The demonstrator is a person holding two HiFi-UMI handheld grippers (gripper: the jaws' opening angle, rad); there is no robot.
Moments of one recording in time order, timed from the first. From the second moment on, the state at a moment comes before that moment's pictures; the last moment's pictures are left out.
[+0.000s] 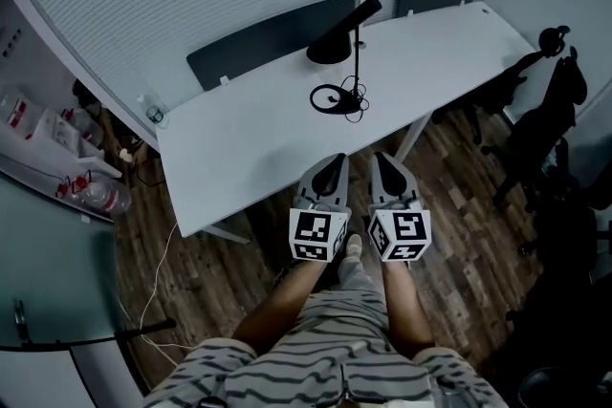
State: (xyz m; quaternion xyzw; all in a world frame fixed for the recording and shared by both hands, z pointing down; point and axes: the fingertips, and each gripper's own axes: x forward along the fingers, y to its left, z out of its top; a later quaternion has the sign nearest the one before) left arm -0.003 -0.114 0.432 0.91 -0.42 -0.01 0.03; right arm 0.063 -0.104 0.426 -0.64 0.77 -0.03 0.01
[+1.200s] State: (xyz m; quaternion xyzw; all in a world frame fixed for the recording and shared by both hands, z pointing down) left arm 0.091 -0.327 0.442 0.88 -0.48 0.01 0.04; right arm 0.148 -0.335 0.449 -0.58 0.81 -0.06 0.00
